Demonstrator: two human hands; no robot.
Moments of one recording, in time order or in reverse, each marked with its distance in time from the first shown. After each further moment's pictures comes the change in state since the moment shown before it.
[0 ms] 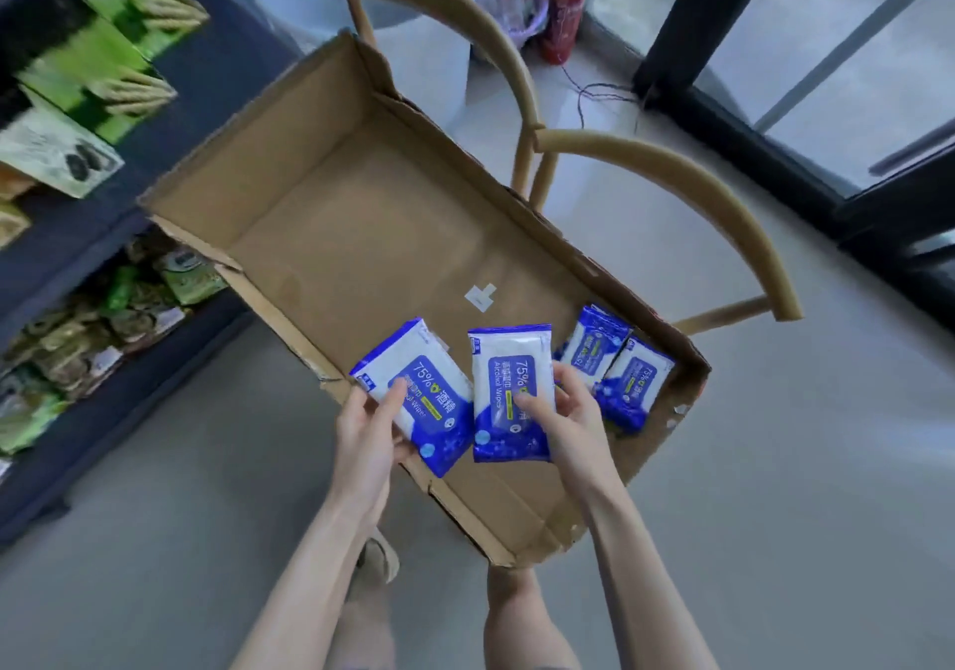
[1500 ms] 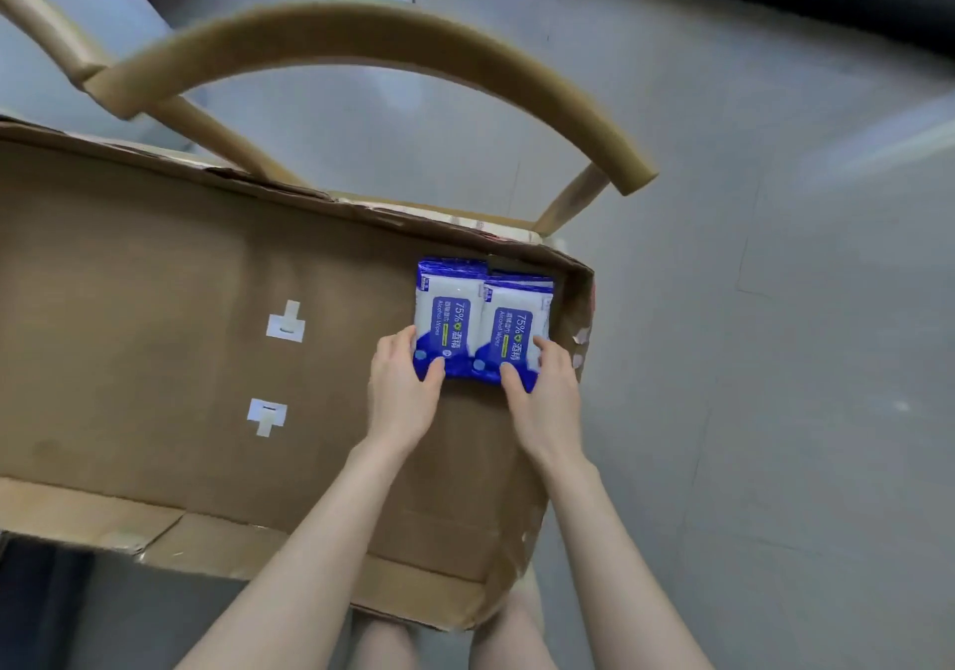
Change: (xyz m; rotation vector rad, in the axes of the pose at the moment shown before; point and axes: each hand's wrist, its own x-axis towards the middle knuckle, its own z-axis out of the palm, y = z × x) left_hand 0.147 -0.135 0.192 1.269 -0.413 0.303; right_hand 0.114 0.106 -0.137 -0.393 0.624 0.160
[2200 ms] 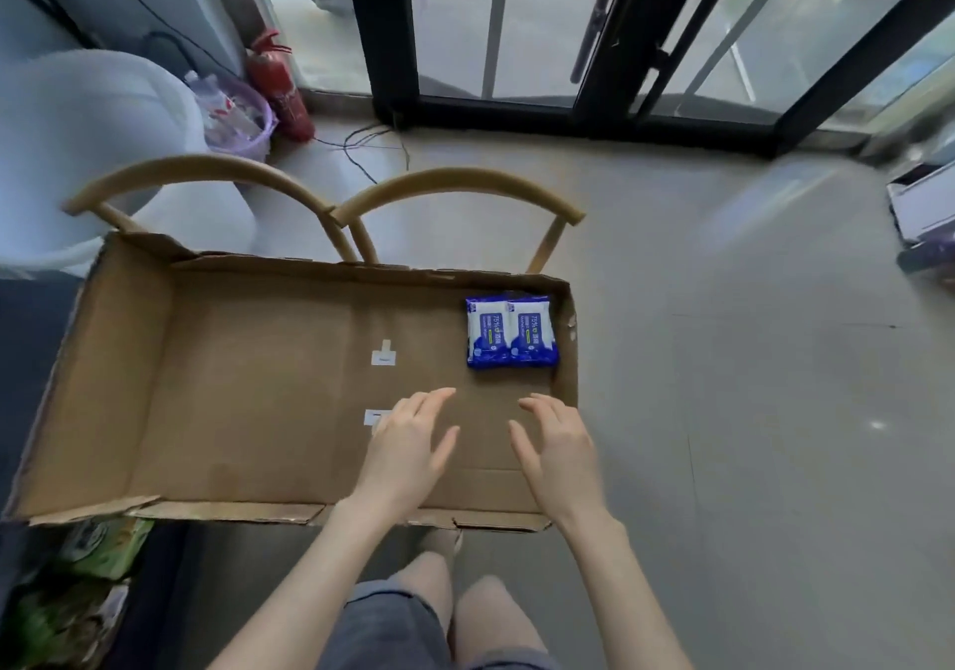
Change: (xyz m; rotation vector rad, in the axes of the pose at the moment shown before) left_hand -0.211 -0.036 -0.218 0.333 -0.114 0.622; right_hand -0.293 -0.088 -0.005 -0.206 0.246 -0.325
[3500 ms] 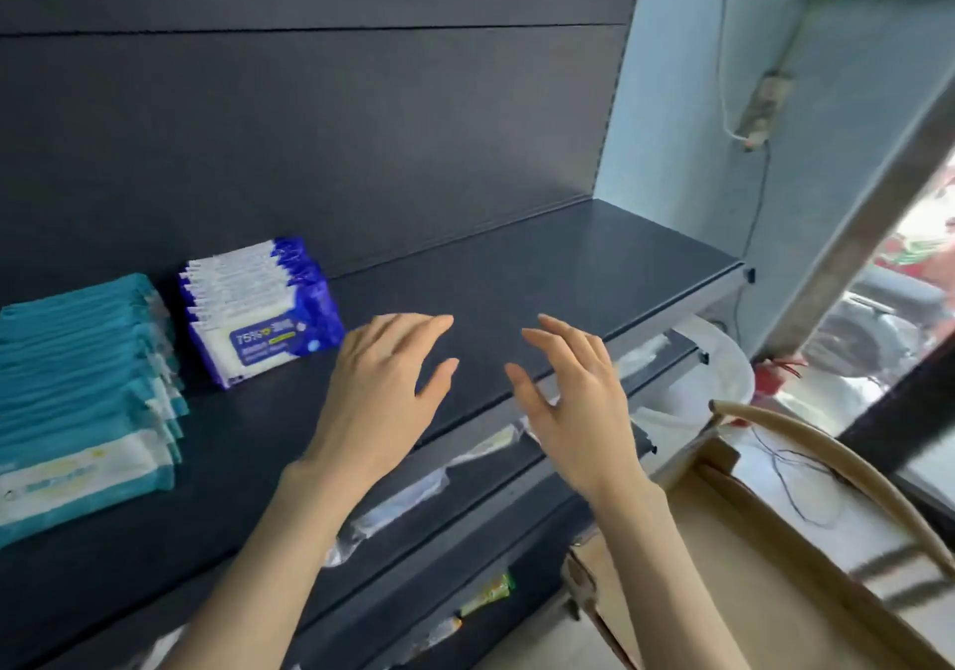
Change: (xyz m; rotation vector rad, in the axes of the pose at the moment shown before) left_hand -0.509 -0.337 -0.429 0.455 1.231 -0.349; right_hand -0.279 -0.637 0.235 0.194 0.011 -1.352
